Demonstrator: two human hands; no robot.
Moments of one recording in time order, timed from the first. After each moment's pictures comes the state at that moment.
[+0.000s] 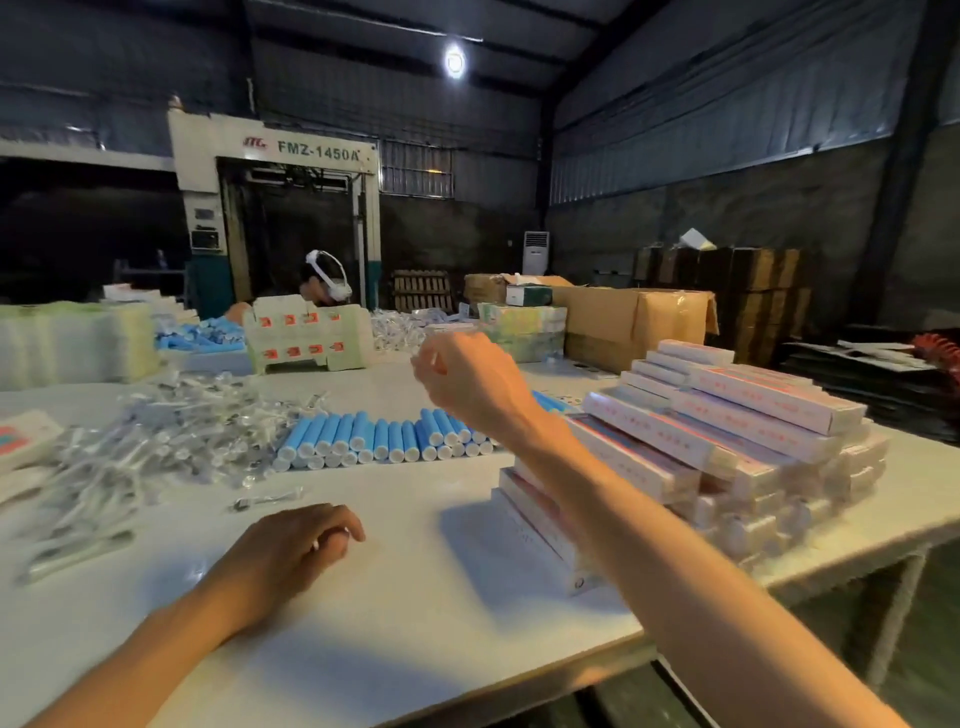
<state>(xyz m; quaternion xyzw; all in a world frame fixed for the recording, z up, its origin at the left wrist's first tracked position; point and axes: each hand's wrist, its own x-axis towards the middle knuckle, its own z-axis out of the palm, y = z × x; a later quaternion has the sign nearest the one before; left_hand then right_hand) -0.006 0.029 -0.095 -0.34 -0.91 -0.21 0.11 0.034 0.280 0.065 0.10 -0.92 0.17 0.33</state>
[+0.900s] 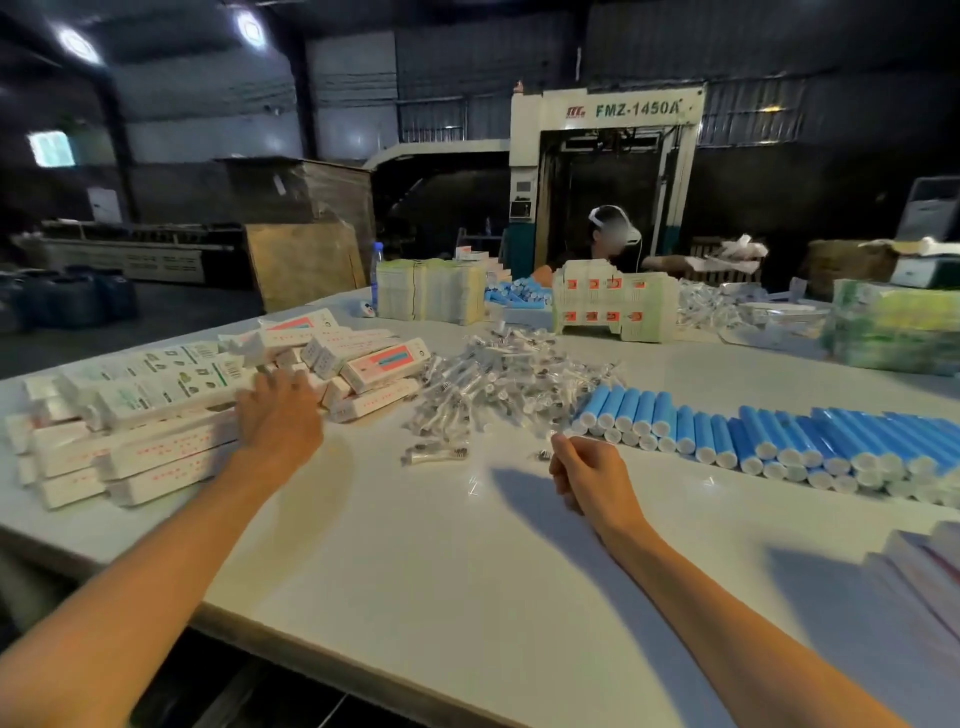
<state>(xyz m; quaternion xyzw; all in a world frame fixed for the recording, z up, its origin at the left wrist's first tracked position) 0.009 -0.248 -0.047 0.29 -0.93 0.08 0.19 -0.067 0.104 -0.114 0.18 -0.76 0.62 0.07</state>
